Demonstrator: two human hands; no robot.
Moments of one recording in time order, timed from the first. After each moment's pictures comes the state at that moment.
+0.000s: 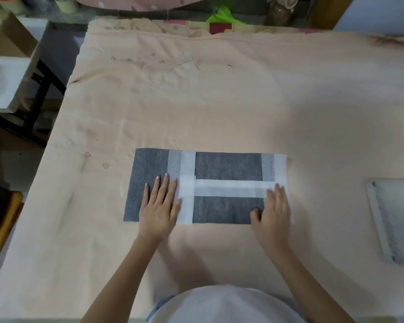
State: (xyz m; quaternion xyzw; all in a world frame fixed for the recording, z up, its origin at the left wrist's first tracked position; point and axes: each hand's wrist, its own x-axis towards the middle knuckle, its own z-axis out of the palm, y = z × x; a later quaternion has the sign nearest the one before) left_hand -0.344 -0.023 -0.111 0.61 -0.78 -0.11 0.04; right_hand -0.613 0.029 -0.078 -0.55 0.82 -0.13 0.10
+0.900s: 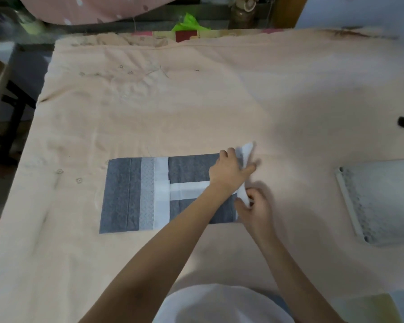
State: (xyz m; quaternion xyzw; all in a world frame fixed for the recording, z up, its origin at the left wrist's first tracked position) left_hand -0.579 -0.087 -0.034 0.56 -0.75 -0.33 0.09; right_hand -0.637 0.025 -0.049 -0.39 0.78 -0.36 0.34
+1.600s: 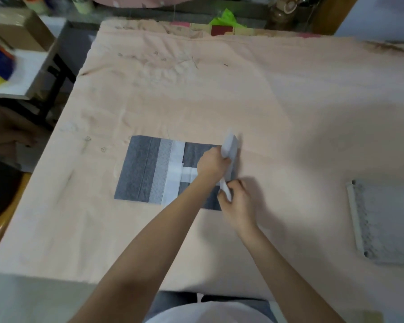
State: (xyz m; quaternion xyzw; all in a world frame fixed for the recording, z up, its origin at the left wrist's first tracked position) left_hand -0.530 -0.087 -0.022 0.68 -0.61 -0.40 0.10; right_hand -0.600 0.024 -0.032 -0.54 0.75 -0.24 0.30
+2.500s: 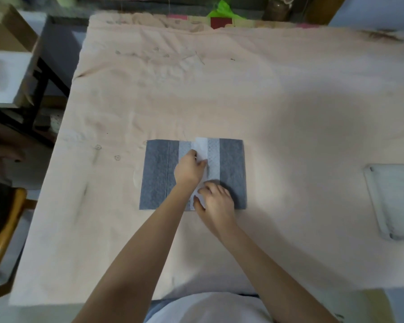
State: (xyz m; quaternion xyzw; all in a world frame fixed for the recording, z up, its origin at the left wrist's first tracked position) left_hand -0.403 -0.103 -0.076 0.69 -0.61 -0.36 0.14; right_hand -0.474 0.007 -0.055 -0.69 0.70 -0.07 0.19
